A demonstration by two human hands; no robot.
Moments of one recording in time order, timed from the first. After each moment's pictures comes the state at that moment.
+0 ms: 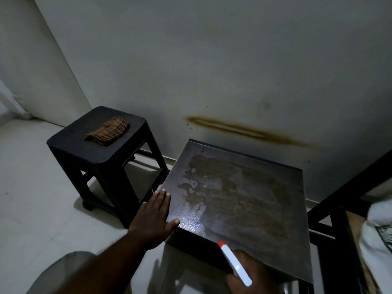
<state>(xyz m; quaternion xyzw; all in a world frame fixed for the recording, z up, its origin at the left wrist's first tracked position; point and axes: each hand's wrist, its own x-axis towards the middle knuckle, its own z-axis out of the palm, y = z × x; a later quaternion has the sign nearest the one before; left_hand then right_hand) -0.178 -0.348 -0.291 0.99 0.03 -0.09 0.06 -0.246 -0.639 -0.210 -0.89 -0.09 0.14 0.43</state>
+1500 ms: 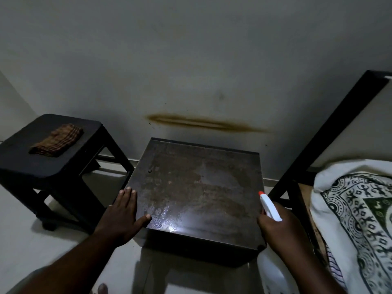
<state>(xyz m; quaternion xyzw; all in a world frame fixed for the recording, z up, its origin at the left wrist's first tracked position) -0.159 -0.360 -0.281 0.99 0.03 -0.13 0.05 -0.203 -0.749 -0.173 -0.89 0.22 0.02 0.40</state>
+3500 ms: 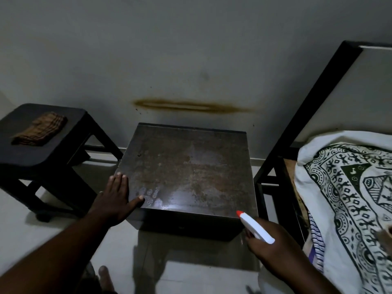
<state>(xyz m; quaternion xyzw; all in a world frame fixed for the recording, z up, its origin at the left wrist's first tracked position) -0.164 -0.371 -0.262 0.98 0.02 -0.18 0.04 -0.285 -0.761 -0.174 -0.92 0.08 0.13 0.37</state>
